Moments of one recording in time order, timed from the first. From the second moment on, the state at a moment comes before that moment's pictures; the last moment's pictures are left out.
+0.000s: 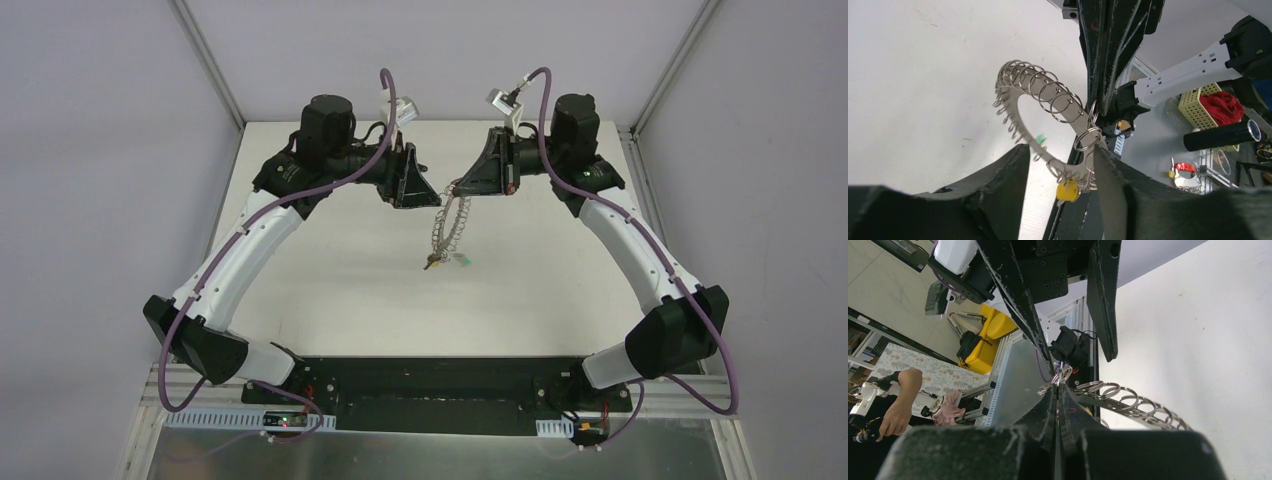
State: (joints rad) left arm -0.52 1.39 1.59 -0.59 0.80 -0.24; right arm 0.38 1.47 1.44 -0.12 -1.35 0.51
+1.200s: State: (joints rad) left arm -0.57 1.42 1.56 -0.48 0.79 -0.21; right arm 0.33 1.46 1.32 0.18 -1.30 0.79
